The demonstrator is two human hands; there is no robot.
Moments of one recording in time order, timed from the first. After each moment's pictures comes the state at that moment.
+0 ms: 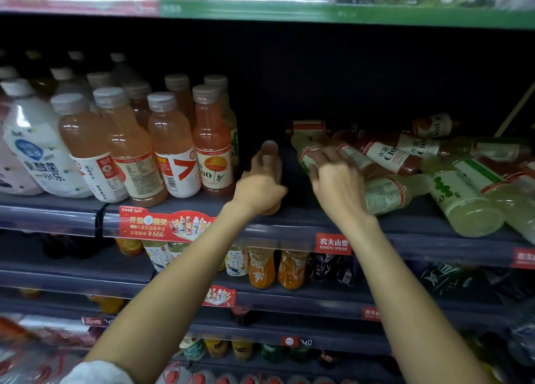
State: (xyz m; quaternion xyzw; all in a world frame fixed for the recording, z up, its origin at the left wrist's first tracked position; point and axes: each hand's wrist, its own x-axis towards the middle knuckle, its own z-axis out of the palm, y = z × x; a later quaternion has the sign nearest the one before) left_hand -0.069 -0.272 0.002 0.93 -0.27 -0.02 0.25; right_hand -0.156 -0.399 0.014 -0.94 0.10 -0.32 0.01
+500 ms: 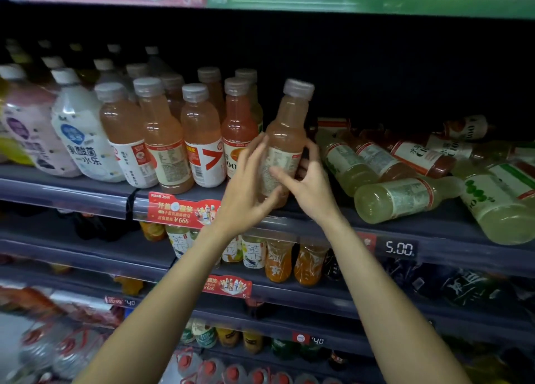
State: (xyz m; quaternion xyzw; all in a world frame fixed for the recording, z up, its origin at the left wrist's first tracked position) left_hand -0.093 -0.195 -0.018 0.76 -0.42 0.21 0.45; right_hand -0.134 -0.334 -0.002 -0.76 0.00 -0.23 0.61
